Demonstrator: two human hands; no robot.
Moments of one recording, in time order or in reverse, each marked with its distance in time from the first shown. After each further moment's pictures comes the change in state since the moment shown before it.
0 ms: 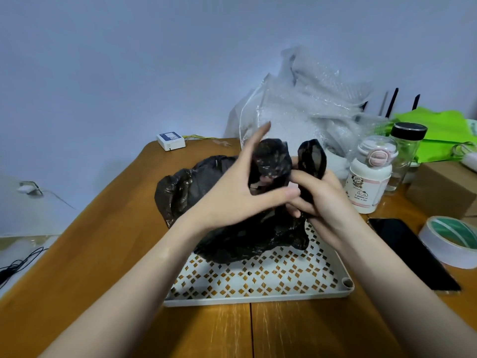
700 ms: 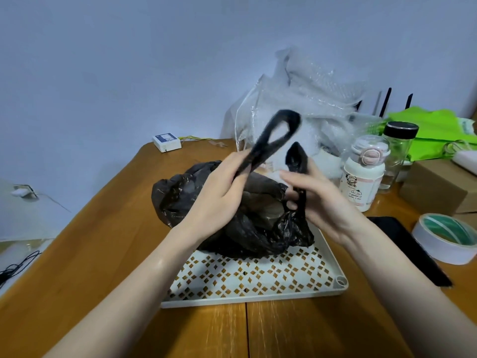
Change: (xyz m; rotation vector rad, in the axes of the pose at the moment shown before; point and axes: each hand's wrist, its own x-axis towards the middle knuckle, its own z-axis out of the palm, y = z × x) left_hand -0.006 -0.018 0.001 0.160 0.203 0.079; right_hand 0.002 0.000 -0.019 -0.023 -0.020 0.140
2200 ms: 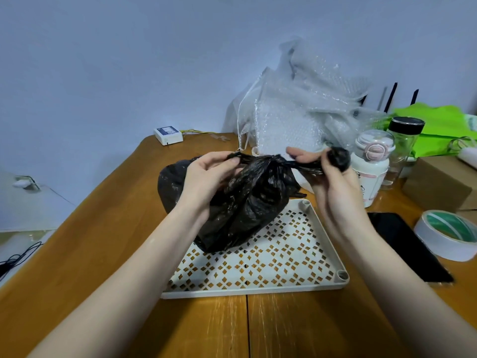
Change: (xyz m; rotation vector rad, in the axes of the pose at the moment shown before) left_hand 0.007 -0.017 -0.004 -0.700 0.357 -0.644; right_hand 0.003 0.015 -0.008 0.073 0.181 -0.359
